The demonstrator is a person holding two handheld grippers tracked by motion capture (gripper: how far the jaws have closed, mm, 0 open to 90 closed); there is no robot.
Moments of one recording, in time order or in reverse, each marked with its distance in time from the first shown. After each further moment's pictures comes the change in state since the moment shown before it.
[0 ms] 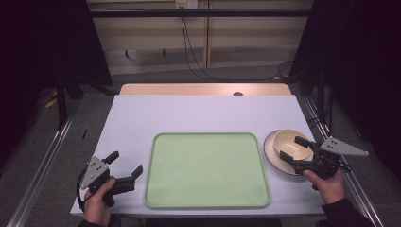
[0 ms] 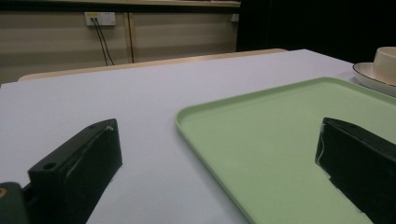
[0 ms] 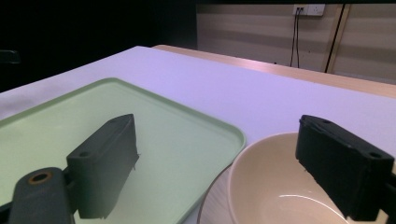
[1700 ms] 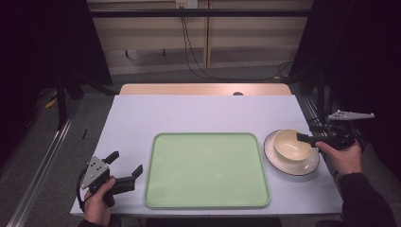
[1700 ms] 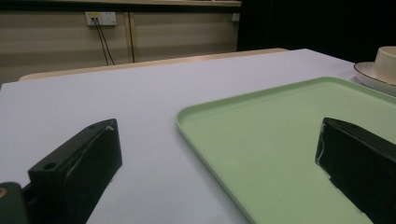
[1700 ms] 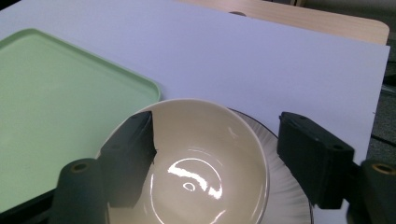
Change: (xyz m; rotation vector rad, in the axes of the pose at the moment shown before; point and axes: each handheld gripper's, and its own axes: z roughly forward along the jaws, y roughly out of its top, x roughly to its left) left arm 0.000 0.000 0.000 0.001 0.004 0.001; right arm -0.084 0.038 0.008 0.330 -0.098 0.073
